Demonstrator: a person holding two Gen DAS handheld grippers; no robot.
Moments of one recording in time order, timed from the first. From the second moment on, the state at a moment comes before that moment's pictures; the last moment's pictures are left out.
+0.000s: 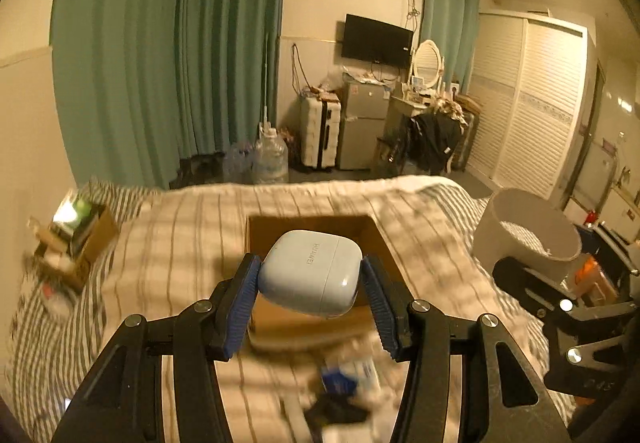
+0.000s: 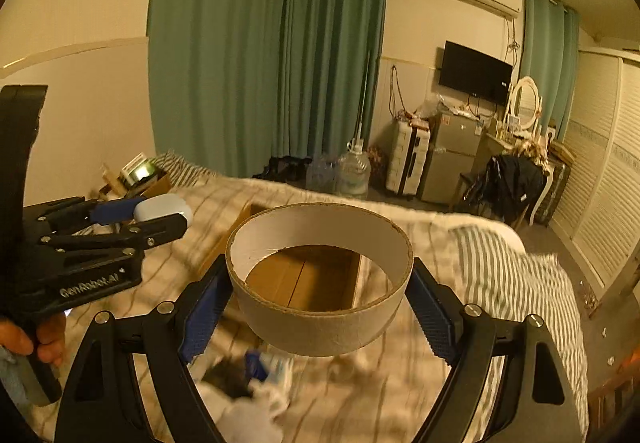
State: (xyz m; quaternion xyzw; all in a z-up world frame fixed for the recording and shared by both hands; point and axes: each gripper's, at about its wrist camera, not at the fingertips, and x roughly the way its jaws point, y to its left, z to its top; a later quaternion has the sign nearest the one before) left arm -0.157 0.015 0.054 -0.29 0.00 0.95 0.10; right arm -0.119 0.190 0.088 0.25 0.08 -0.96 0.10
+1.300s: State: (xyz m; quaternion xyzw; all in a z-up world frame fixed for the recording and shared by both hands) left arm -0.159 0.002 0.040 -0.28 0.01 0.96 0.05; right arm -0.148 0.205 0.094 0.25 0.08 -0.96 0.11
